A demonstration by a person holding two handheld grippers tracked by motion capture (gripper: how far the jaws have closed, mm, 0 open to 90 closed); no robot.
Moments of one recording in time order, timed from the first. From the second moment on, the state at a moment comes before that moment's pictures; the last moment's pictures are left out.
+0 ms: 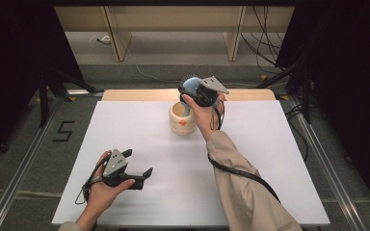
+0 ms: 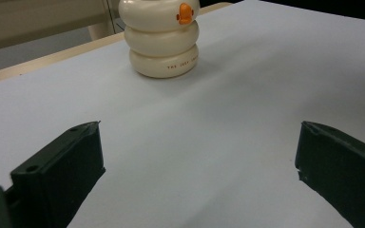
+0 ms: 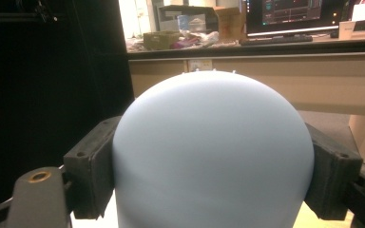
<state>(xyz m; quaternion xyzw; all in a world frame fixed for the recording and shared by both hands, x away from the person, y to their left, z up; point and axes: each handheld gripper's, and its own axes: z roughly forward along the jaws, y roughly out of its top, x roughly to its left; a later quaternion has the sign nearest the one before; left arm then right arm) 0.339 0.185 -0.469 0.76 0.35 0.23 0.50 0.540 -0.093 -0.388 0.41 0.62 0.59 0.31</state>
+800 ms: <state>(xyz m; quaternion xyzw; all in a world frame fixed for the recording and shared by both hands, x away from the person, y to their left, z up) 0.339 0.185 -0.469 0.76 0.35 0.23 0.50 0.537 -0.099 -0.394 0.41 0.63 0.59 0.30</state>
